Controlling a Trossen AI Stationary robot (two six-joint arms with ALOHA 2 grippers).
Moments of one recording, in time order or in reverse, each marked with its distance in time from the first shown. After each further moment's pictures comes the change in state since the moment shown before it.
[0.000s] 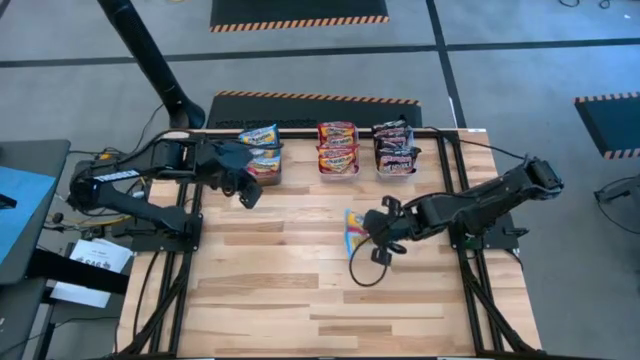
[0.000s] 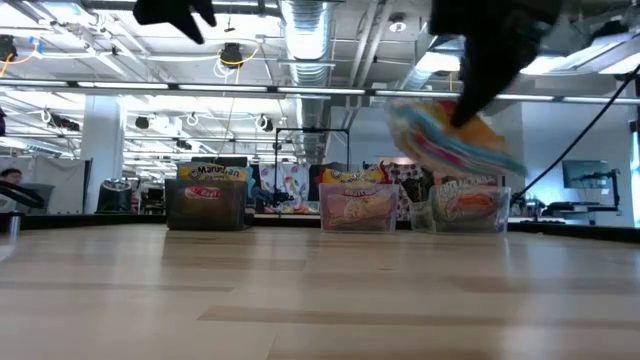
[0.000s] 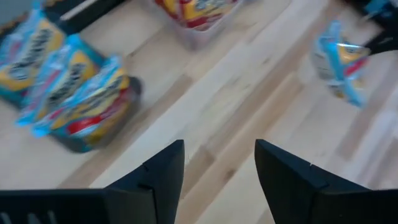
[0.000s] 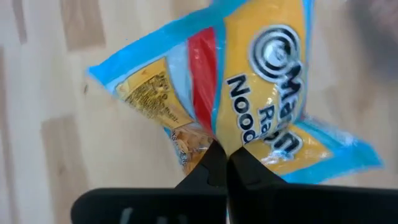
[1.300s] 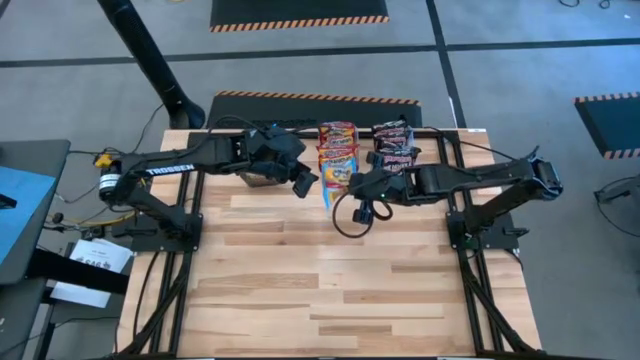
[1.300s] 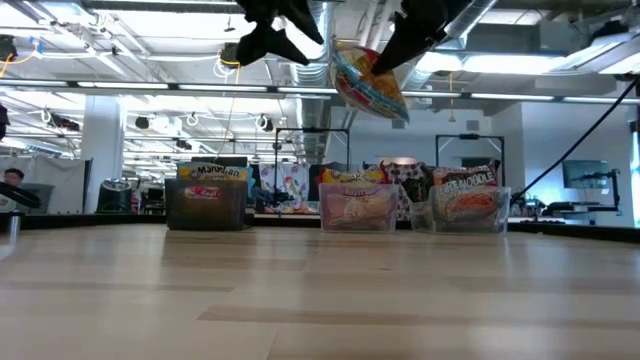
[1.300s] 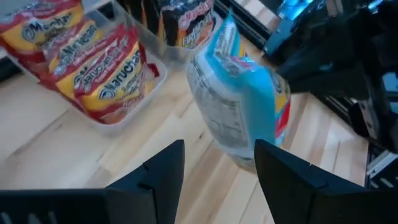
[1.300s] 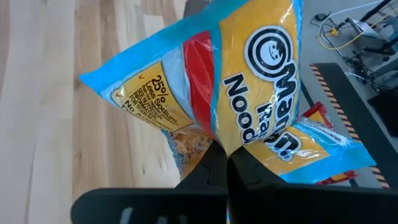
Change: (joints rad) left arm 0.117 0.289 0.000 0.568 0.205 0.108; right arm -0.237 0.000 0.182 0.191 0.178 -0.526
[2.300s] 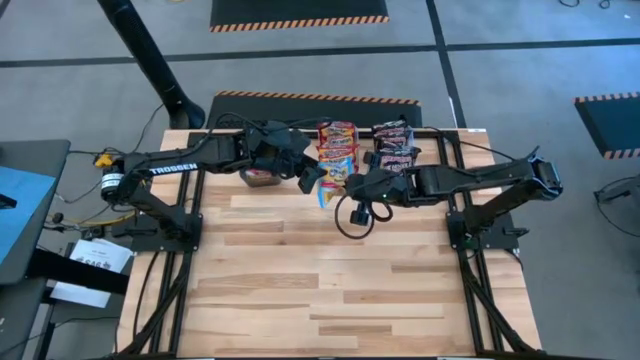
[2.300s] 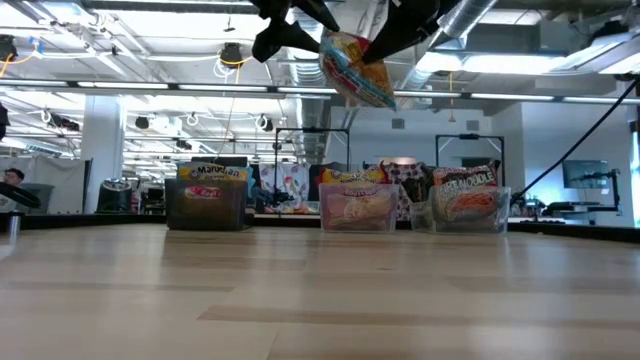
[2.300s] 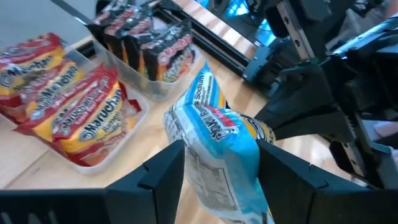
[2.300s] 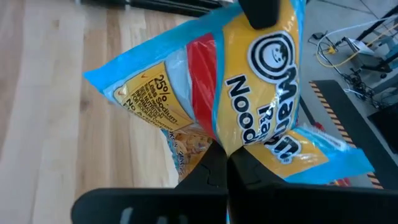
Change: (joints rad) left arm 0.013 0.022 0.000 0.154 0.019 0.047; right arm 0.012 0.000 0.000 0.081 -0.004 -0.034
